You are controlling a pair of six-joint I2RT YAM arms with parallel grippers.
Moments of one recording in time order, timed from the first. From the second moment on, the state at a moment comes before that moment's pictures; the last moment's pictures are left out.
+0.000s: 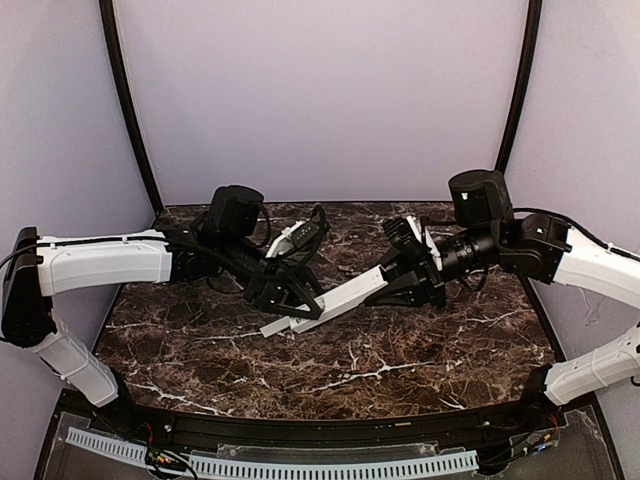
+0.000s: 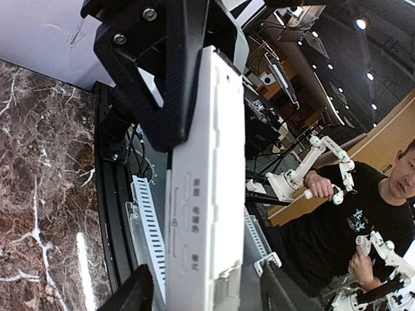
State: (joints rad) left arm -0.86 1.53 1.12 -0.07 1.24 -0.27; right arm 0.91 1.16 1.08 -0.38 -0.79 -0.48
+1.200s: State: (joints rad) left arm -0.83 1.45 1.12 0.02 0.84 -0.08; right arm 0.81 1.09 0.94 -0.19 -0.50 0.02
